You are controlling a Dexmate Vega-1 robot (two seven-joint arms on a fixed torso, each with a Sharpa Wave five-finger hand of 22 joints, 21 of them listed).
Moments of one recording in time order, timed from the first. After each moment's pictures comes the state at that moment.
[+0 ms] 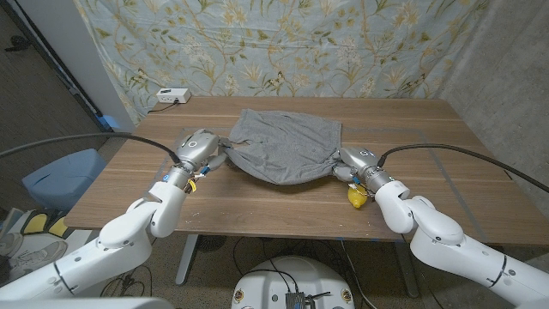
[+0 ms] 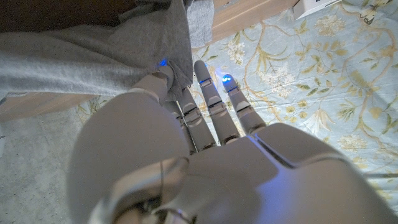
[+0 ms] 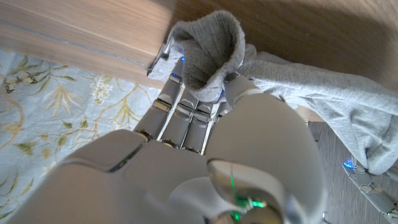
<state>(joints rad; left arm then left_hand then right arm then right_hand) 1.40 1.04 0.27 -2.21 0.69 0.42 0.44 1.05 0.15 0.45 -0.08 0.34 0.85 -0.08 0.55 0.28 0.96 -0.18 0.37 0.27 0.75 -0.08 0.31 0.42 0.27 0.08 0.55 0.23 -1.19 -0.95 -0.55 -2.23 -0.63 -0.51 -0.14 1.14 0.18 0.41 -0.14 0.20 0.98 -0.06 0.39 0.20 0.94 0.00 0.47 0.28 0.89 -0.12 0.74 0.61 0.65 -0.04 0.48 0.23</state>
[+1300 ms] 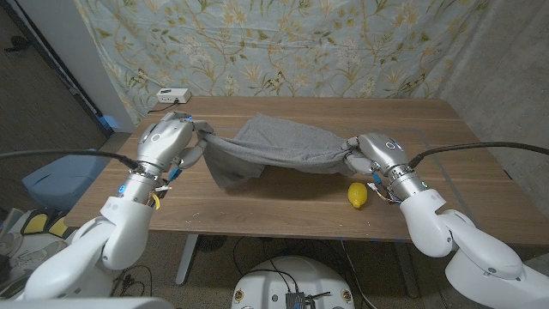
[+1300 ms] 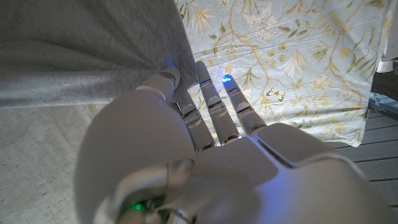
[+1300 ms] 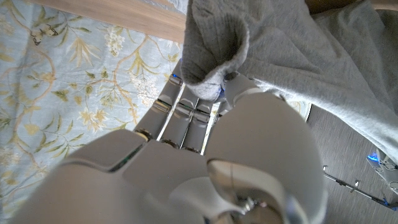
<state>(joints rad) 1.79 0.78 -0.18 -2.45 0.89 0.23 0.38 1.12 0.18 0.45 -0.07 0.35 0.82 -0.09 0.65 0.59 0.92 -0.18 0.37 0.34 0.73 -0.07 0.29 0.48 0.25 0.09 0.57 0.23 -1.47 -1.03 -0.31 -2.47 -0.62 -0.54 -0.29 1.14 0.17 0.42 -0.14 0.21 0.99 -0.05 0.39 0.21 0.94 0.01 0.48 0.30 0.89 -0.12 0.71 0.62 0.64 -0.03 0.51 0.23</state>
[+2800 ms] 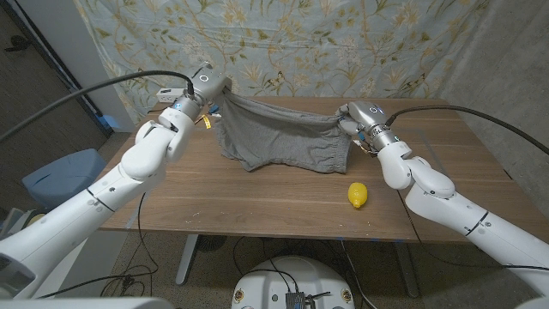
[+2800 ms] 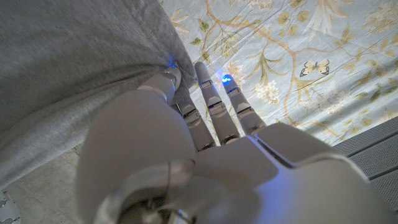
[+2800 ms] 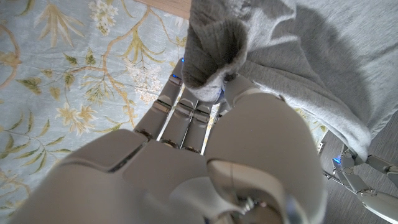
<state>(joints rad) 0.84 0.89 0.42 -2.02 1.18 0.34 0.01 1.13 0.18 0.45 -0.07 0.35 0.81 -0.09 0.66 0.54 0.91 -0.19 0.37 0.35 0.72 -0.08 0.26 0.52 0.24 0.09 0.61 0.22 -0.92 -0.82 -0.54 -1.96 -0.63 -0.31 -0.25 1.14 0.17 0.42 -0.13 0.21 0.98 -0.06 0.39 0.21 0.93 -0.01 0.48 0.33 0.89 -0.12 0.70 0.66 0.62 -0.03 0.54 0.22</state>
